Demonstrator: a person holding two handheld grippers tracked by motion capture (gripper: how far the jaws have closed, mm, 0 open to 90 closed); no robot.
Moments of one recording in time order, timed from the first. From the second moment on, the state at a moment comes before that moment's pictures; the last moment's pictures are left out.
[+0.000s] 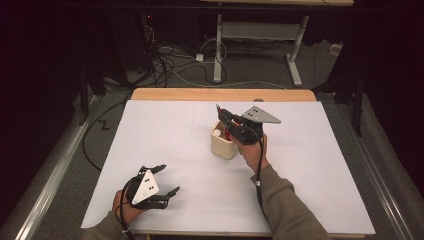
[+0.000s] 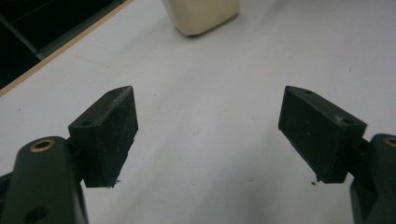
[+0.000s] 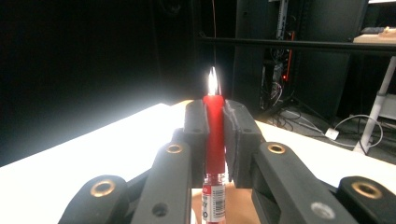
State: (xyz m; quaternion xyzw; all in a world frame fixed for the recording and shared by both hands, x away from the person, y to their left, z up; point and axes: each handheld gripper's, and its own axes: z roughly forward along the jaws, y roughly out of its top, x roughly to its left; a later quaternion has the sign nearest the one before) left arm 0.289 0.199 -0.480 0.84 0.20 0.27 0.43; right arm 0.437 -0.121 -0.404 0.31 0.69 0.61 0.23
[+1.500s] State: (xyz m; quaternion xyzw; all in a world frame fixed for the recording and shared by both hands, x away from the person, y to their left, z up) left arm 0.289 0.193 -0.480 0.85 0.19 0.28 0.41; right arm 0.416 -0.141 -0.423 0.29 0.74 0.55 0.27
